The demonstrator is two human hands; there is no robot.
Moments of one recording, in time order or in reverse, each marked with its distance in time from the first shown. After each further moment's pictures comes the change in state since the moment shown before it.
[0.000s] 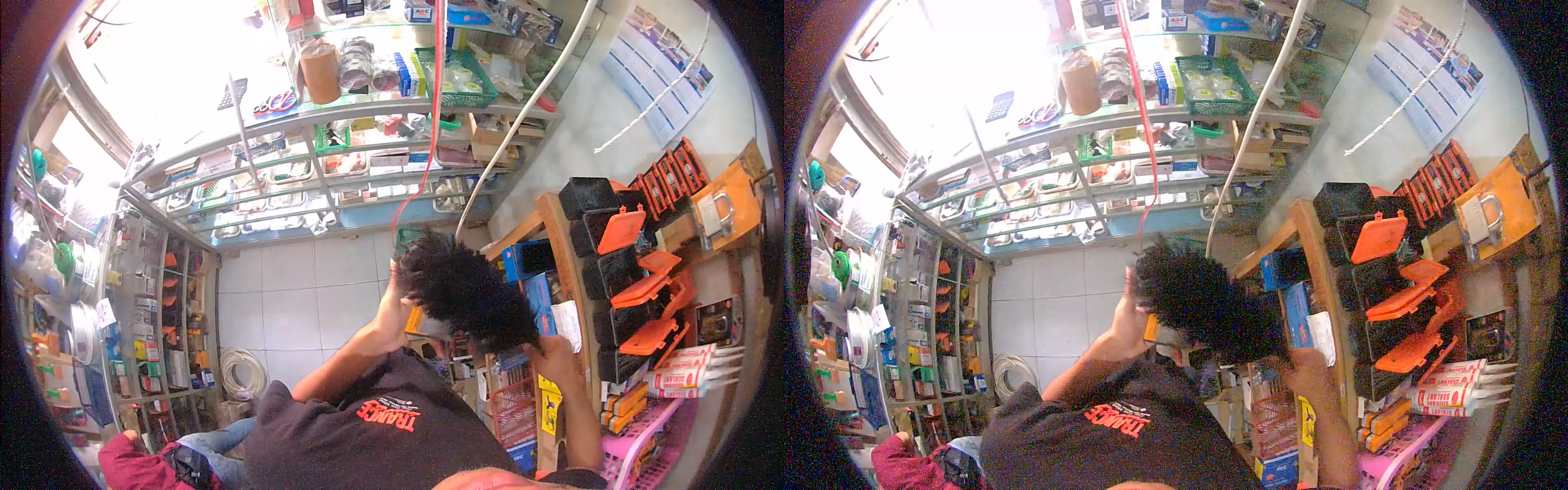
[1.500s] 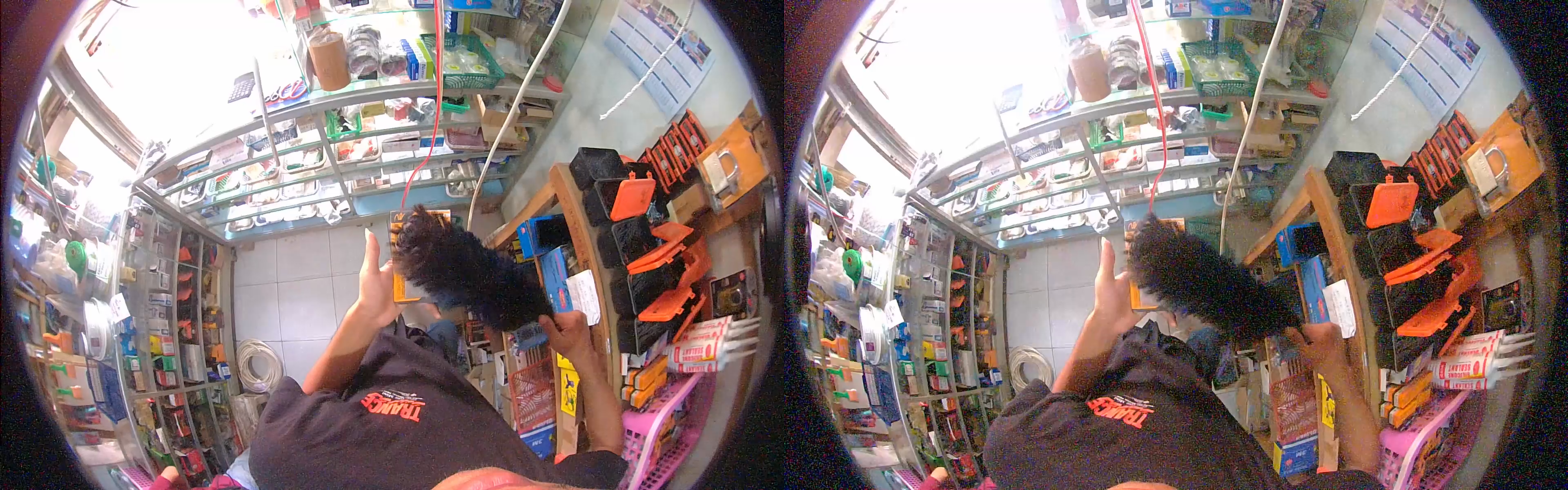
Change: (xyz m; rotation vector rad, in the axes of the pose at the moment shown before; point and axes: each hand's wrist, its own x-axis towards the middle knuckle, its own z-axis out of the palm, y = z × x) left_hand -0.037 0.020 -0.014 0.038 -0.071 0.163; right_hand -0.004 0.020 0.026 0.017 0.180 -0.146
